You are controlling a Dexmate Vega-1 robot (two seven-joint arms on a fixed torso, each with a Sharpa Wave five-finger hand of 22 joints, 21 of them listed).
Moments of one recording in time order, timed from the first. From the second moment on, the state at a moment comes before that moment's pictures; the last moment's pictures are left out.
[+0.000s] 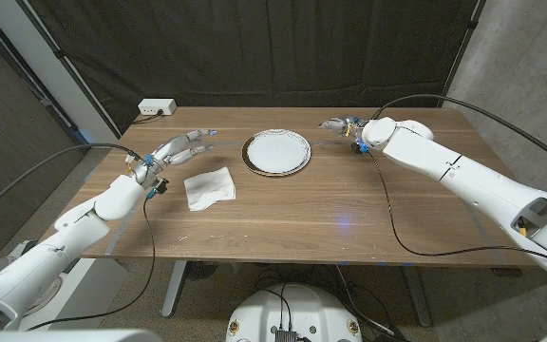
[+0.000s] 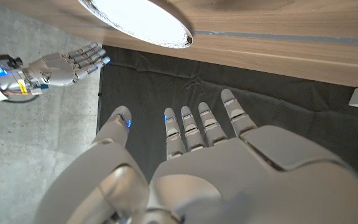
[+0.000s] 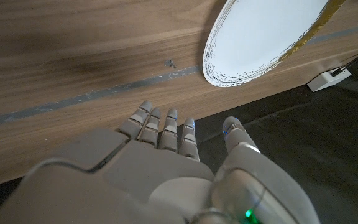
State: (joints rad) left arm 0.94 0.82 0.25 -1.29 0.22 -0.66 0.12; left_hand 0.33 0.01 0.58 -0.11 0.19 0.29 -0.09 0.28 0.20 0.26 -0.08 0.25 0.20 0.20 -0.04 0.22 0.20 0.14 0.16 0.39 0.20; right arm -0.37 -0.70 -0.86 -1.70 0.12 -0.70 0.07; right_hand 0.32 0.18 0.47 -0.10 0.21 0.15 -0.05 0.20 0.19 0.18 0.05 0.21 0.19 0.08 0.06 0.19 0.18 0.08 0.03 0.22 0.19
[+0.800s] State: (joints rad) left arm 0.97 0.92 0.24 -1.37 0.36 -0.59 0.07; left_hand 0.37 0.00 0.60 -0.14 0.19 0.29 -0.10 0.27 0.20 0.25 -0.08 0.23 0.20 0.22 -0.04 0.22 0.19 0.17 0.16 0.40 0.19; right arm -0.14 -0.62 -1.13 -1.60 -0.14 -0.78 0.25; right_hand 0.38 0.18 0.49 -0.12 0.22 0.15 -0.05 0.20 0.19 0.15 0.01 0.20 0.19 0.06 0.02 0.18 0.18 0.09 0.00 0.22 0.20
